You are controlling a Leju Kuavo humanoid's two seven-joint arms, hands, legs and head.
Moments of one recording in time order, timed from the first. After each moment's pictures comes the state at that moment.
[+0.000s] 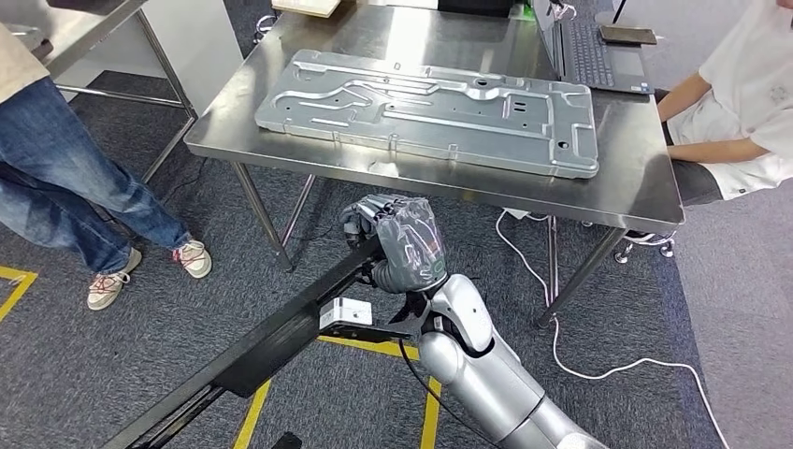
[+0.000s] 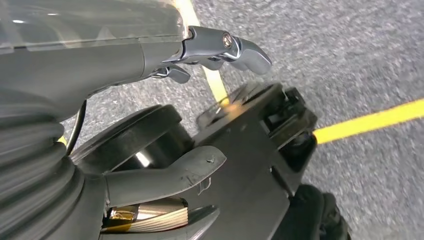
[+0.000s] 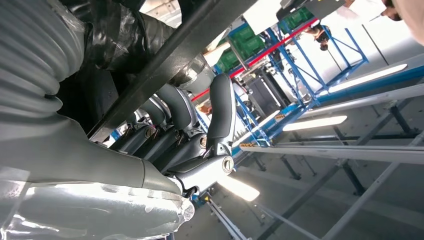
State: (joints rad) left arm -0.14 -0.16 0.37 -0.20 -0.81 -0.13 -0.27; right arm -0.53 0.17 0.64 -1.32 0.79 -0.60 -0.24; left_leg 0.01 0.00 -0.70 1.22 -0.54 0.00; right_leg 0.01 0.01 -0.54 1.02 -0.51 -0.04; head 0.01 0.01
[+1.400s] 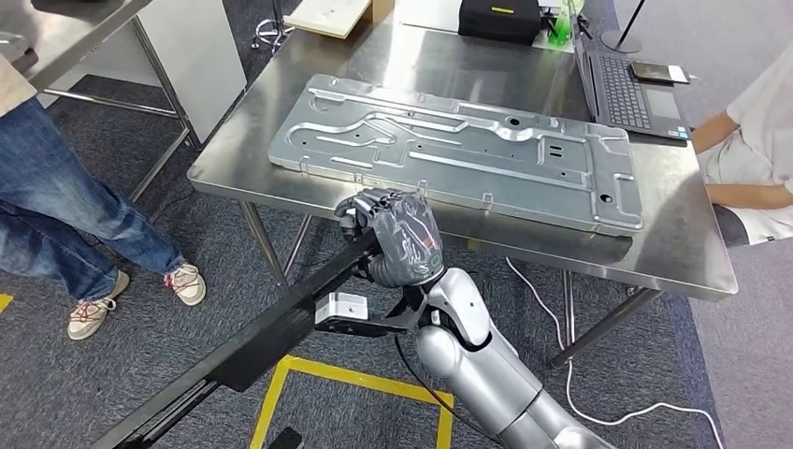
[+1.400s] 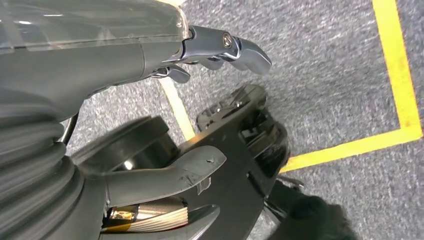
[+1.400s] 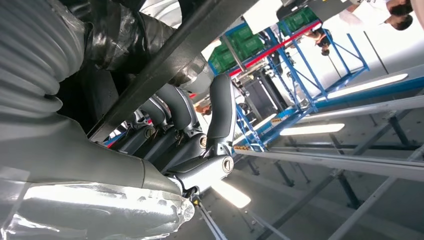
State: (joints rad) left arm -0.15 -0.17 0.38 -0.20 -0.81 -0.13 -0.28; right arm -0.55 0.18 0.64 -1.30 0.79 -0.60 -0.24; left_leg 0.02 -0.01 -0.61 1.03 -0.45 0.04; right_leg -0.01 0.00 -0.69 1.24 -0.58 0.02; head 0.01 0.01
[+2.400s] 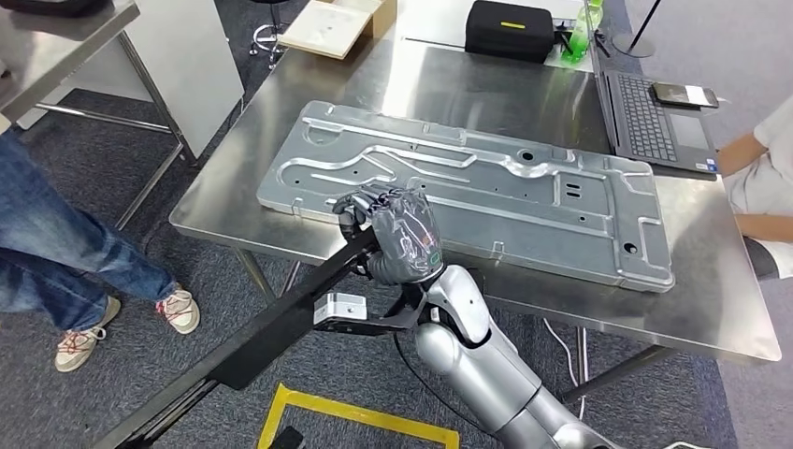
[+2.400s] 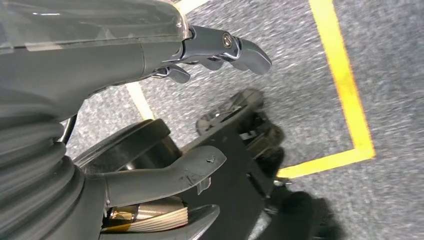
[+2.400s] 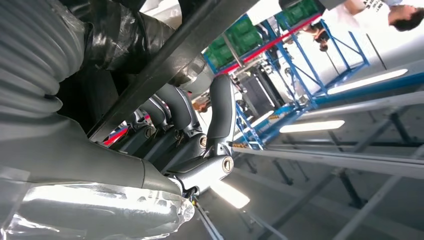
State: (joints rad) left arm -0.15 -0.17 0.38 -0.20 -0.83 -0.13 -0.29; right arm -0.56 0.18 0.64 -1.30 0.80 -0.61 -0.24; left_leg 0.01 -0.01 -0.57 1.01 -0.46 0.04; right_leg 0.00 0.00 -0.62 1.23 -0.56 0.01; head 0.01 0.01
